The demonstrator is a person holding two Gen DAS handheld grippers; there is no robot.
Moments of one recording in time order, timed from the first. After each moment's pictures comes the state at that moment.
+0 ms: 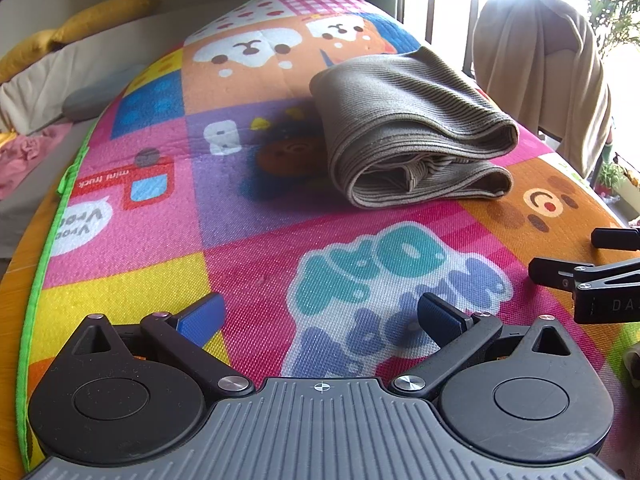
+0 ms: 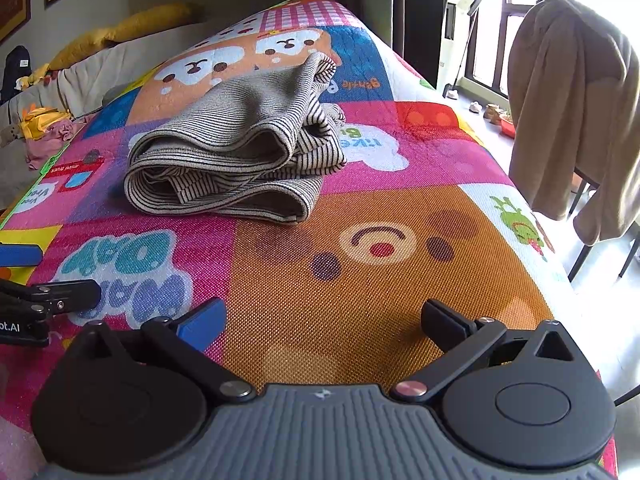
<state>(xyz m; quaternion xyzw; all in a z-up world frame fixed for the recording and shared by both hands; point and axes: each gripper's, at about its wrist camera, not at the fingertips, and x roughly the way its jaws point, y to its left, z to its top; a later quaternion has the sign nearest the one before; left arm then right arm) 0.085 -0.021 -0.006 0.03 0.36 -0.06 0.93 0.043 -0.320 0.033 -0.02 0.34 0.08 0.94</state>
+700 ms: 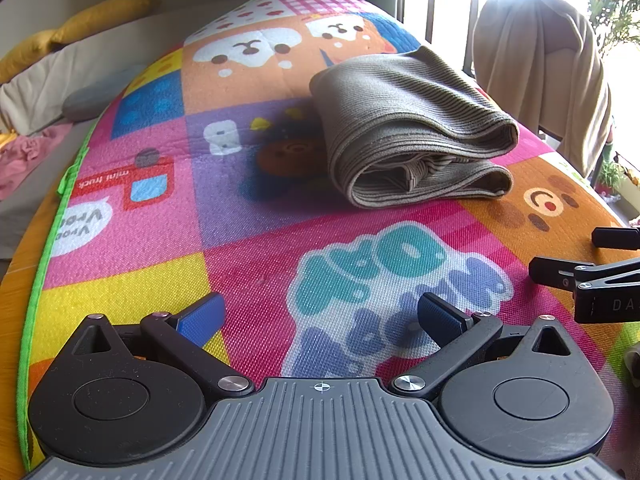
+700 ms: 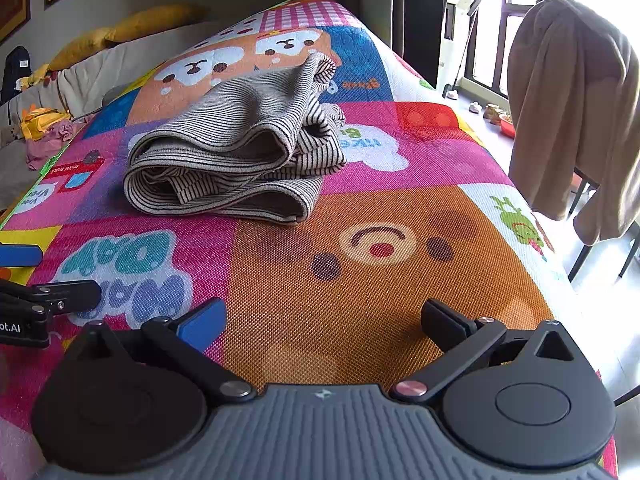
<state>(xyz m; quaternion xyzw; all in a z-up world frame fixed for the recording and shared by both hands) 0.086 -0.019 -0.006 0.03 0.36 -0.06 0.93 0.044 -0.321 0.032 -0.02 0.34 0.09 0.94</state>
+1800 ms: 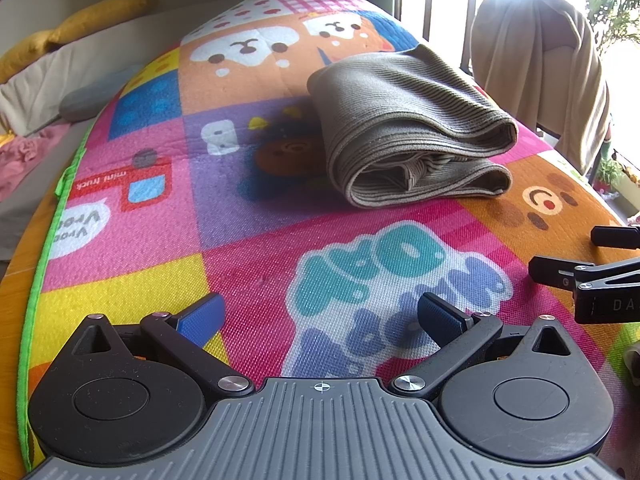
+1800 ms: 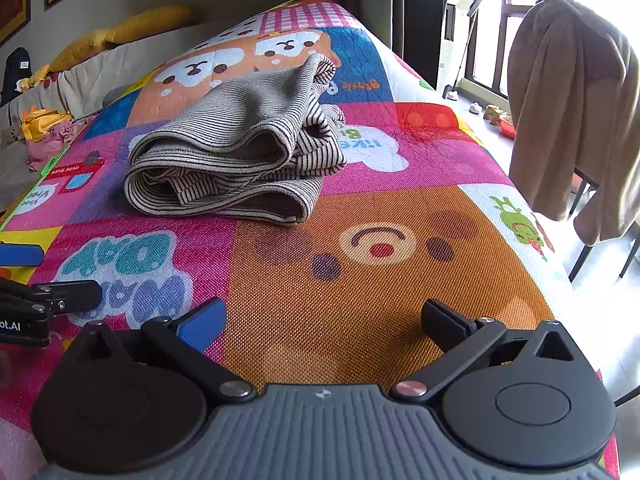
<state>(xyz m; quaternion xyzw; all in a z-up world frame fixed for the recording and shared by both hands) 0.087 -0.020 -0.006 0.03 0.37 -0.07 0.93 0.044 -0.321 0.033 -0.02 0.34 0.09 0.94</state>
